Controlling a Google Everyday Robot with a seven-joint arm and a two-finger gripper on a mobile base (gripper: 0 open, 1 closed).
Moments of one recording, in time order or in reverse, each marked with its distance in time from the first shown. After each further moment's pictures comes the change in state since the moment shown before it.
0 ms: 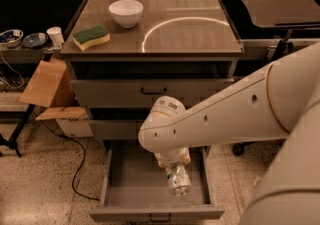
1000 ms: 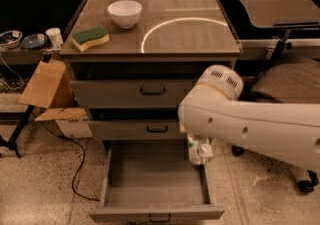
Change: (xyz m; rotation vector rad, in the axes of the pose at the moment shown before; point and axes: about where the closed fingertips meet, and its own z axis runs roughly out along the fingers) arm -0.055 -0.080 -0.103 -0.078 -0.282 0.127
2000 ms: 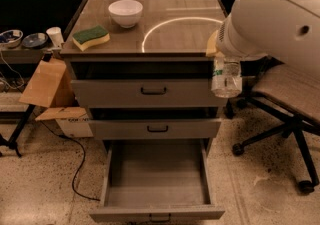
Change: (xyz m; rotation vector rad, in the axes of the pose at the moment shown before) arm -0.142 -0.070 -0.186 -0.034 -0.311 0.177
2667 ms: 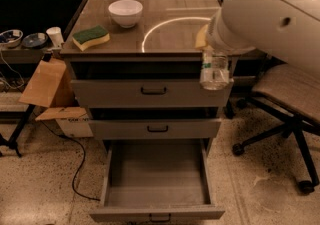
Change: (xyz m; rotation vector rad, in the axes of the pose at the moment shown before) arm -0.015 0.022 0.016 -0.060 -0.019 0.007
